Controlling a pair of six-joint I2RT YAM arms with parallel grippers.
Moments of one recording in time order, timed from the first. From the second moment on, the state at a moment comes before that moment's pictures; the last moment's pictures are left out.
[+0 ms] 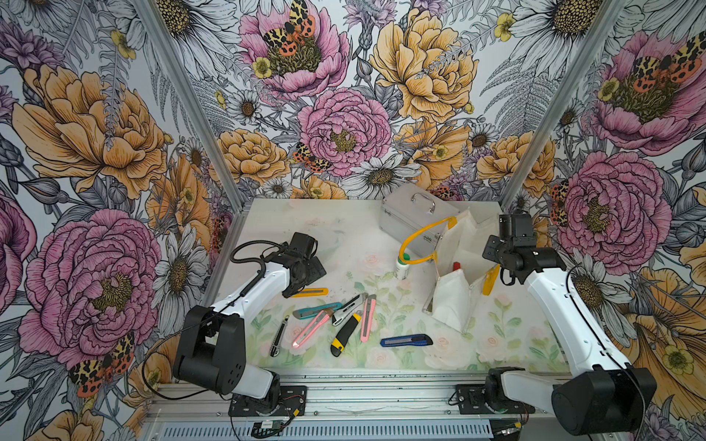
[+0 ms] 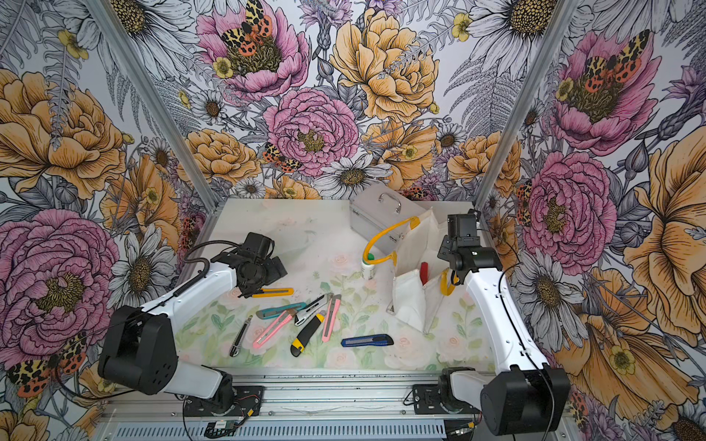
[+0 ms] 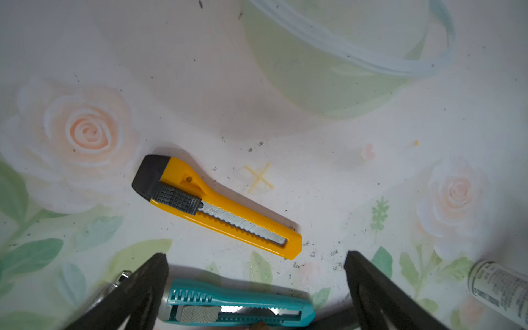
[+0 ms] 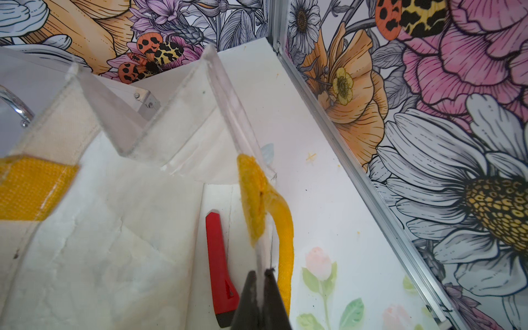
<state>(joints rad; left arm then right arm) -0.30 1.47 0.99 -0.73 -0.15 -0.87 0.02 1.22 1.17 -0.79 0.31 0.36</state>
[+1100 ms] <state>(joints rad) -0.22 1.72 1.00 -0.60 -0.09 -0.94 0.02 1.26 1.19 -0.79 0.34 0.36</state>
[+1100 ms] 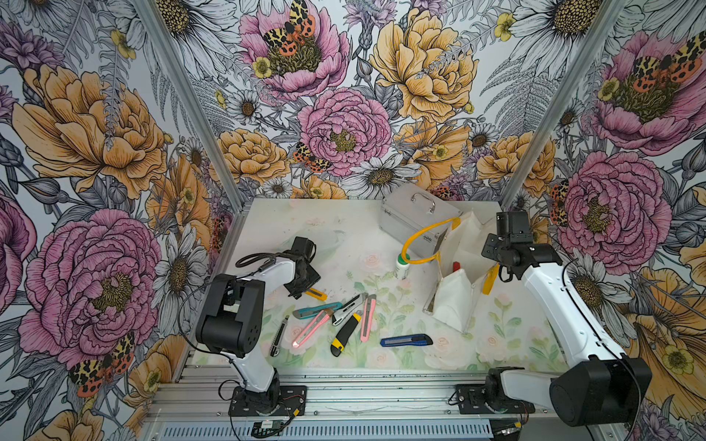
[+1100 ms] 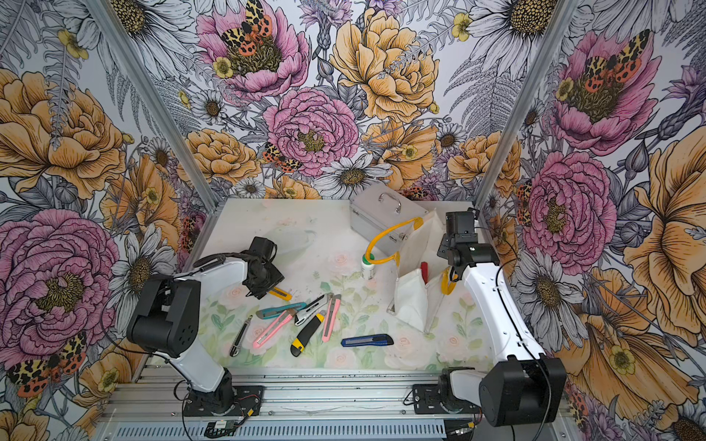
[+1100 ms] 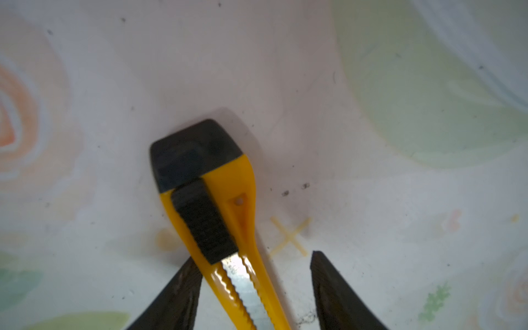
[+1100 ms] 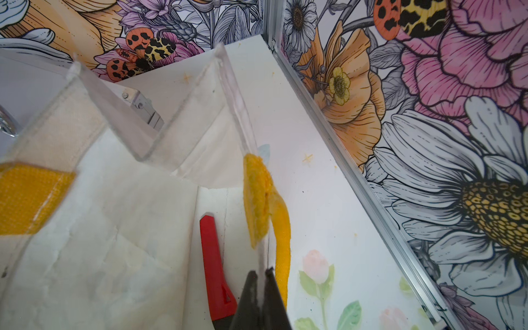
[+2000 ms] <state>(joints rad) -0.30 1.90 1.25 -0.67 -0.14 -0.65 0.02 1.26 1.19 -0.79 0.35 0.36</state>
